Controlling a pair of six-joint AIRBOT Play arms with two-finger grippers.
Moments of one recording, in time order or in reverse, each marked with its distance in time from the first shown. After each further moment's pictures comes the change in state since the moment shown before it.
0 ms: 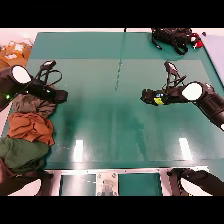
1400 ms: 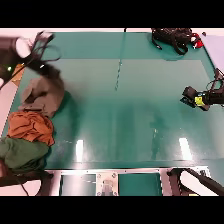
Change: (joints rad) left arm -0.105 -0.211 0.491 0.275 -0.050 0.105; right arm -0.582 -0.001 0.000 -0.002 0.170 -0.116
